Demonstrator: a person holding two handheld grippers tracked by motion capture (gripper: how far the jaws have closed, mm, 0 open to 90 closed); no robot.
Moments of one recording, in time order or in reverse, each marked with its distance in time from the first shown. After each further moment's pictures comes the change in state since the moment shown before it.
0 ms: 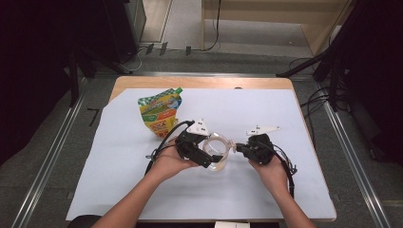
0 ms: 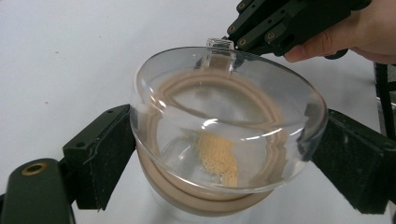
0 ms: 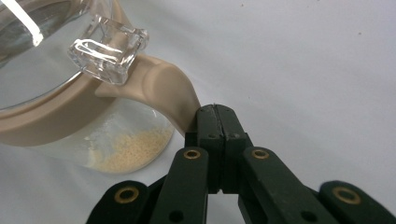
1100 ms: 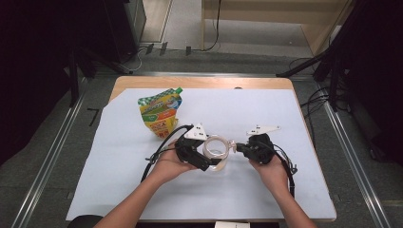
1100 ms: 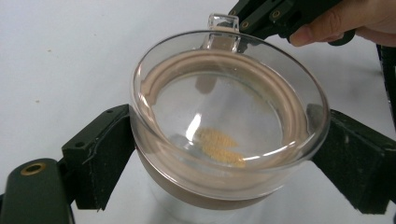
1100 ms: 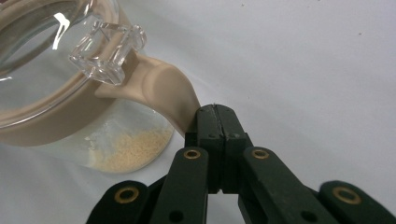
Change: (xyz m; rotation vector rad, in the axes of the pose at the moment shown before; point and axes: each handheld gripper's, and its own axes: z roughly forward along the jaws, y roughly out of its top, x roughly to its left) left arm 0.004 -0.018 0.009 -0.041 -0.010 0.032; right arm -0.001 0.000 0.000 0.002 0.002 -0.004
